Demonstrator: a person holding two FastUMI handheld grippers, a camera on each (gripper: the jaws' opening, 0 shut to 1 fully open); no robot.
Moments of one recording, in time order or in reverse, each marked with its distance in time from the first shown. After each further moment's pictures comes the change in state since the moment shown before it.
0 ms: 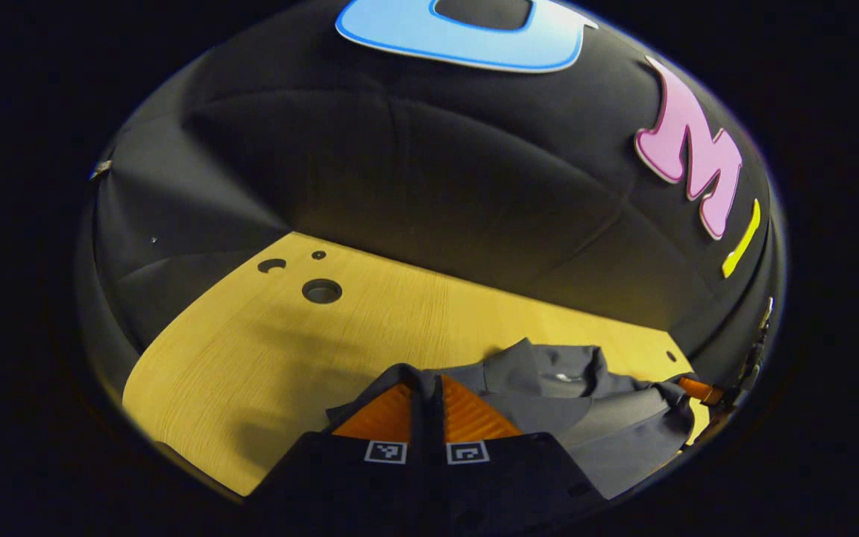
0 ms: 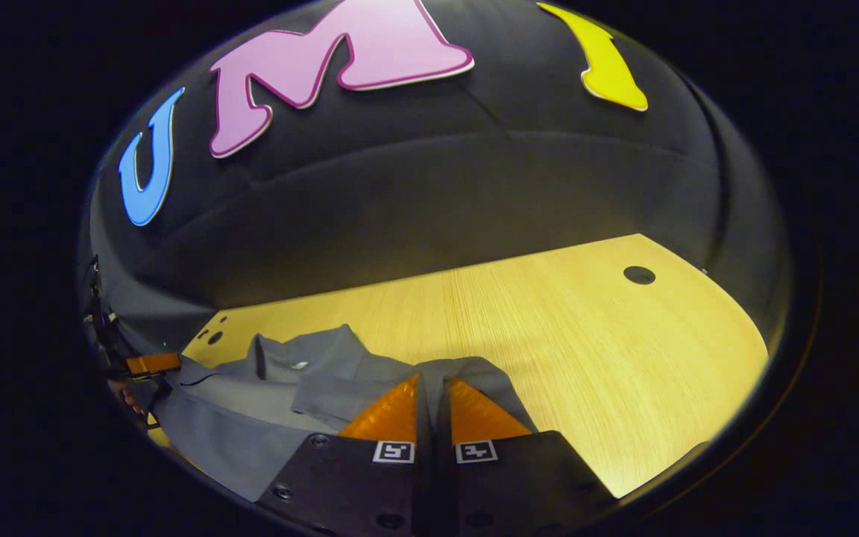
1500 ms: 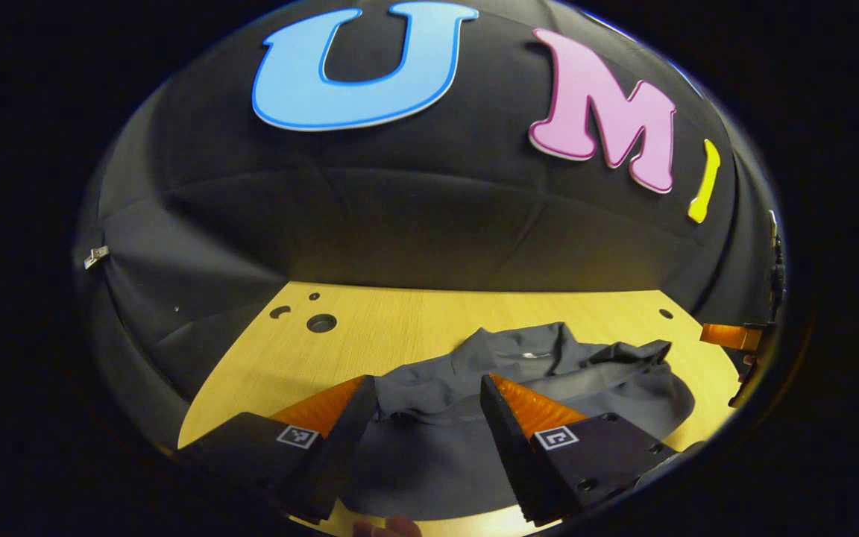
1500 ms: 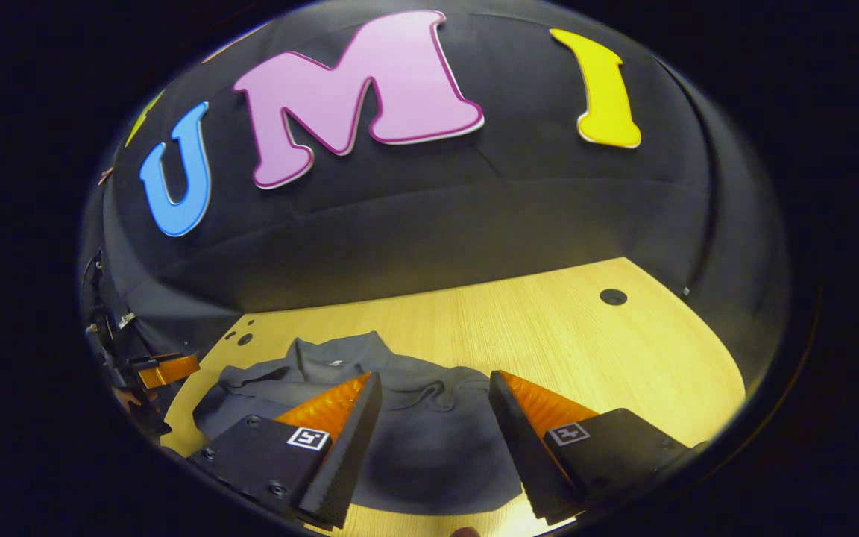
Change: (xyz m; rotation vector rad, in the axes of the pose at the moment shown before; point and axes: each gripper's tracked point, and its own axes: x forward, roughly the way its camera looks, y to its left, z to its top) left arm -0.112 -0.065 0.019 0.223 -0.081 0.009; right arm -0.117 0.017 0.048 -0.045 -0.049 0.040
